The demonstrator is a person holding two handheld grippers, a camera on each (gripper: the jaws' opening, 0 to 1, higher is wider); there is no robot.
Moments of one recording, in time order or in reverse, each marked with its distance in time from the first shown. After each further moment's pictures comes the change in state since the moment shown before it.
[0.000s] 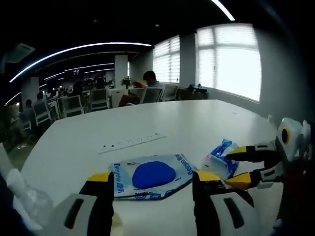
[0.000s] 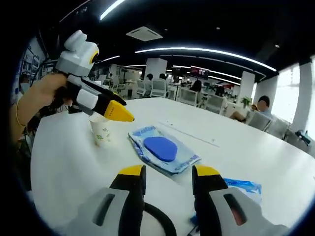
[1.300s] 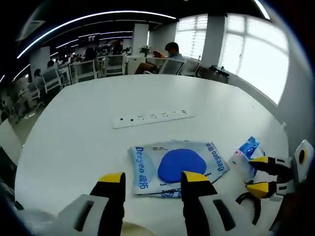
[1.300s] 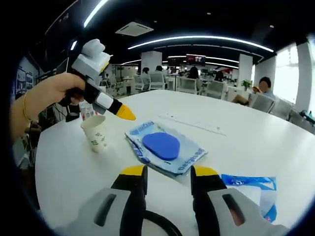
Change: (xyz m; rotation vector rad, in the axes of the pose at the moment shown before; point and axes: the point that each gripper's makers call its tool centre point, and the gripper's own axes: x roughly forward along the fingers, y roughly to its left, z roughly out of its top) left arm 0.043 0.052 -0.029 -0.129 0.293 0.095; right arm 0.025 -0.006 -0.008 0.157 0.089 0.022
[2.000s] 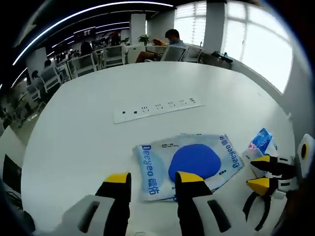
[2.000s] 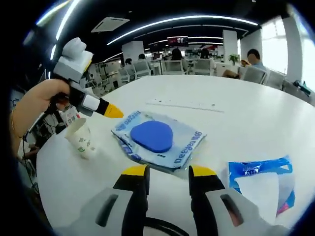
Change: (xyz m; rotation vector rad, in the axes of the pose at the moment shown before) left arm 0.029 0.008 -0.007 0.067 0.121 0.042; right arm 0.031 -0.012 -0.023 0.182 0.138 -0.050
